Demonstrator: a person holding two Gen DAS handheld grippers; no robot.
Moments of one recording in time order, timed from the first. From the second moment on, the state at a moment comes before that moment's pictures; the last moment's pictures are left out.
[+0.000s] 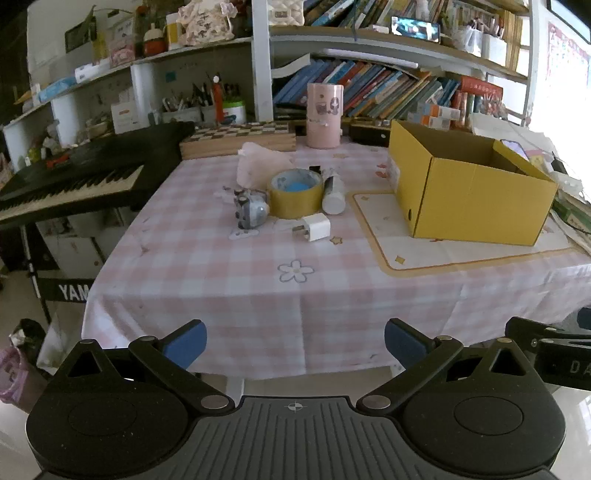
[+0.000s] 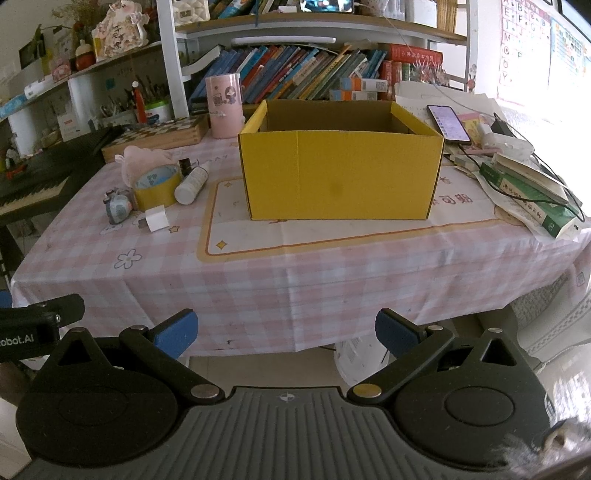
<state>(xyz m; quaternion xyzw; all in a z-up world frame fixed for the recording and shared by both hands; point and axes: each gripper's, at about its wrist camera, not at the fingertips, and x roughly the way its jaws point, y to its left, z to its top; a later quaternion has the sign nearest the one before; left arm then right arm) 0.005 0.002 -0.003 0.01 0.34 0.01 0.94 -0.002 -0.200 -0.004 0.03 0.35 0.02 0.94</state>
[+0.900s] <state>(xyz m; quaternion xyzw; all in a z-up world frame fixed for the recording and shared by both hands) 0.003 0.001 0.002 0.03 0.35 -0.02 0.94 -0.002 -0.191 -0.003 0.02 0.34 0.04 0.94</state>
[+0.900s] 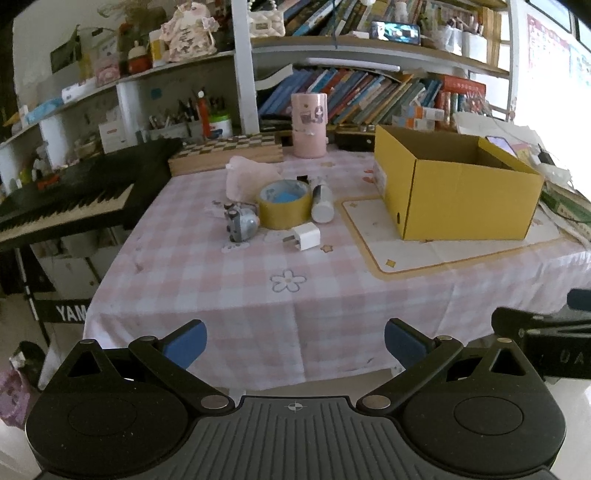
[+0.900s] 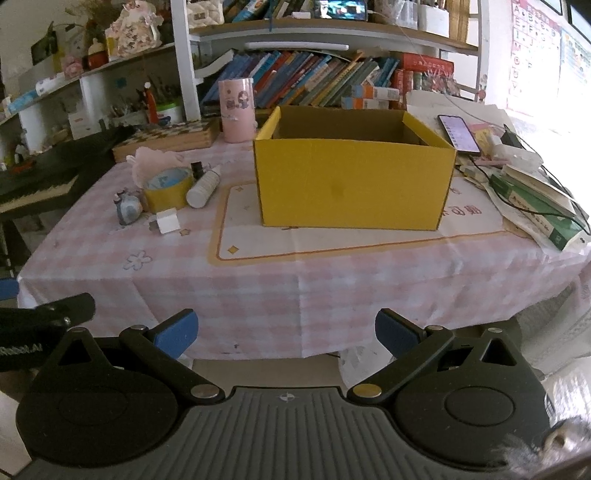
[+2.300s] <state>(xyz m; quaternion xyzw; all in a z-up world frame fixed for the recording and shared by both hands) 0.011 0.052 -0.003 -0.01 0.36 0.01 0.93 0.024 -0.135 0.006 -0.01 0.34 0.11 0.94</state>
